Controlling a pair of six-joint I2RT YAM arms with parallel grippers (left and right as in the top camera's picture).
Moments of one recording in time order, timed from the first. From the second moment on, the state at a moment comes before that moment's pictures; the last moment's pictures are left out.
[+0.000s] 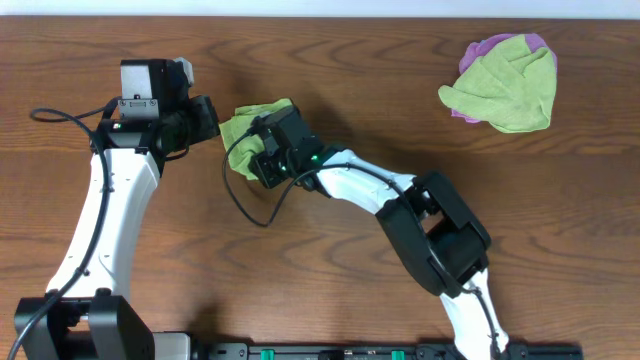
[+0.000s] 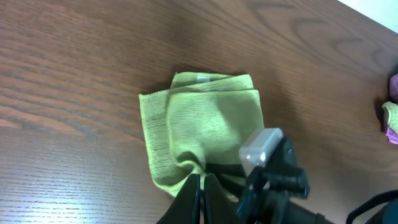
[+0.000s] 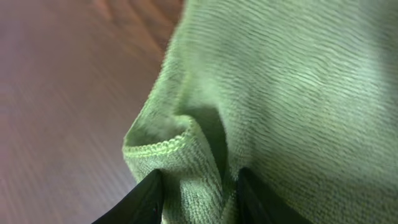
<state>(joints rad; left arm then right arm) 0.01 1.54 1.24 -0.63 0.28 -0.32 0.74 2.22 1.45 -0.09 -0.28 0.24</state>
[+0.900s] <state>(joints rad) 0.03 1.47 1.24 -0.72 0.28 -0.32 0.68 1.99 1.46 -0.32 -0.17 0.18</state>
